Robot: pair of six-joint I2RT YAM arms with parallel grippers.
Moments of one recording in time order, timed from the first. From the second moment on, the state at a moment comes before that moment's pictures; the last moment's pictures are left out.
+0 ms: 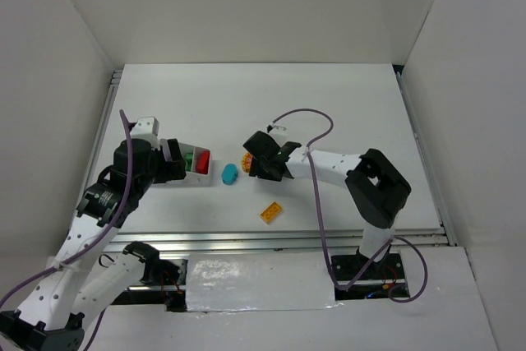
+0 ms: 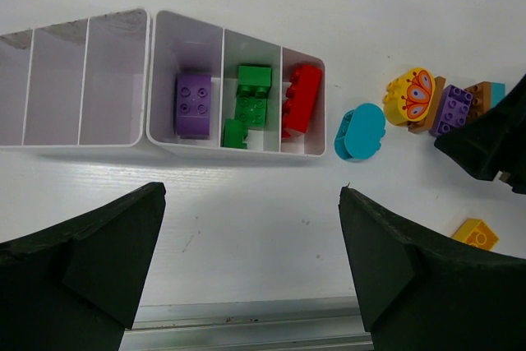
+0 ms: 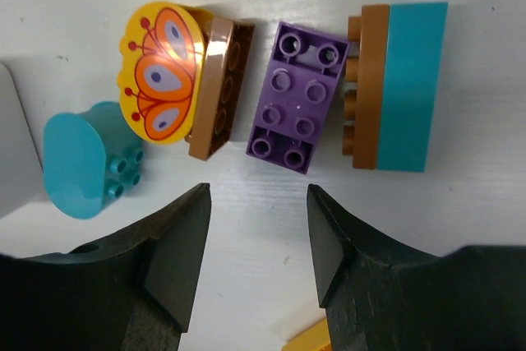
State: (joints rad) left arm -0.35 0.73 0.88 -0.72 -0.24 -0.35; right arm 0.85 1.78 1.15 -0.42 0.32 0.94
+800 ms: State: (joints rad) left arm -0.35 0.73 0.88 -0.71 -0.20 -0.35; right arm 0.82 1.88 1.23 -0.49 0.40 0.96
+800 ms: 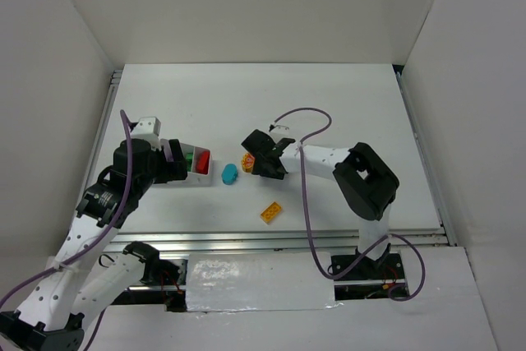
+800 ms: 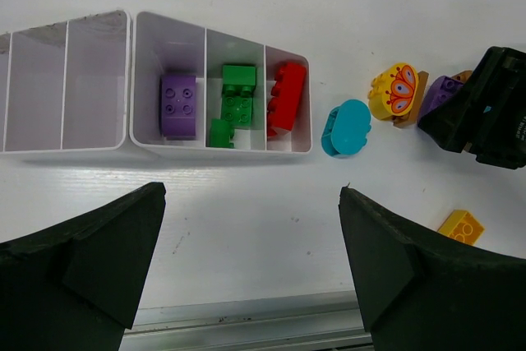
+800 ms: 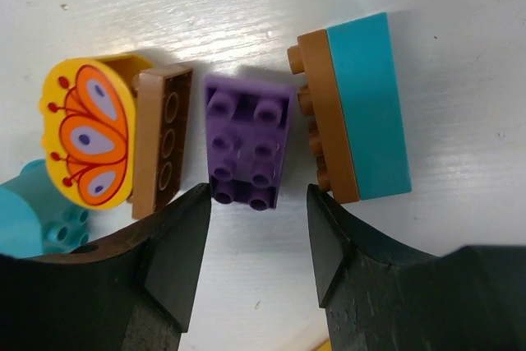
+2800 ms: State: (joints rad) left arm -0.36 0.74 0.88 -0.63 0.21 -0.53; right arm 1.09 1.48 1.04 0.08 -0.01 0.55
